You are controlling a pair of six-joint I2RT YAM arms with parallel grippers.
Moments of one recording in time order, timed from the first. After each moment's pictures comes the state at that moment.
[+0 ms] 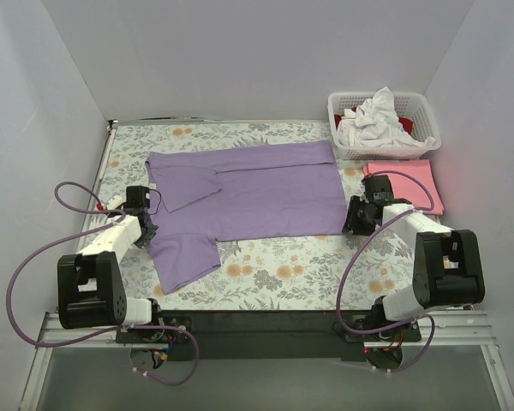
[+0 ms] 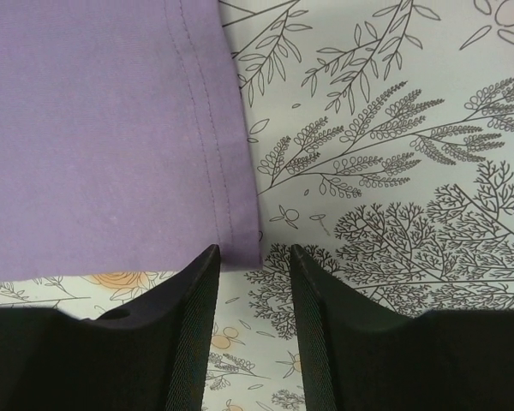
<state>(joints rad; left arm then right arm) 0.07 1.36 0.70 -0.52 -0.41 -0.82 0.10 1.47 0.75 -0.38 -0.09 0.34</state>
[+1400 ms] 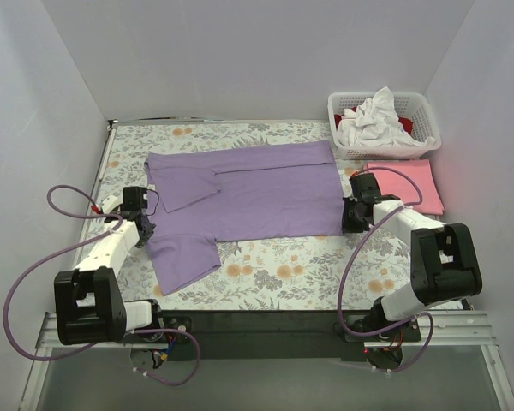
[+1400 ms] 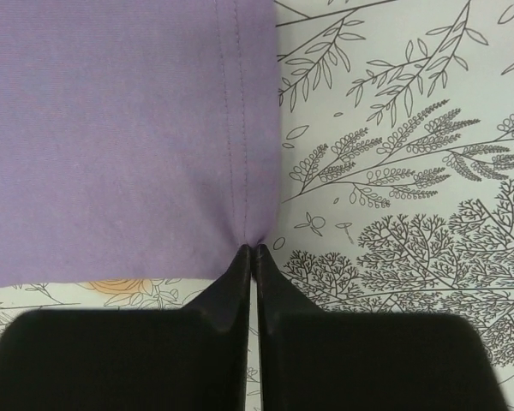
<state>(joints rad) 0.07 1.29 0.70 -0.54 -0.43 -0.85 0.21 1.52 0.79 -0.41 0.01 0.30</state>
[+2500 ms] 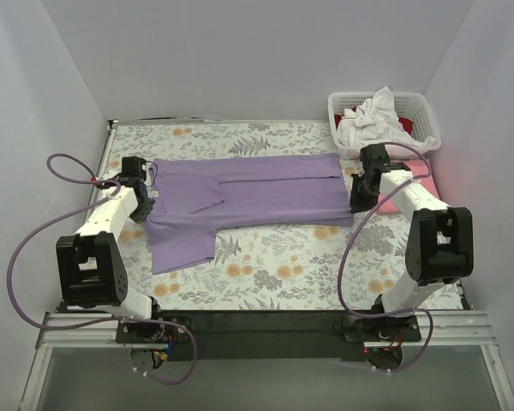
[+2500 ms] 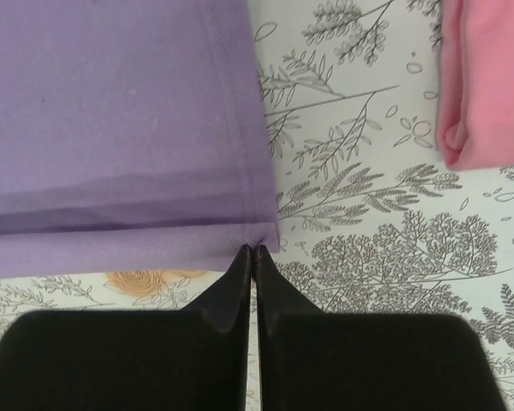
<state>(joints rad) 0.07 1.47 1.02 -0.71 -0.41 -0.86 0.12 1.62 1.12 -0.69 0.00 0.25</state>
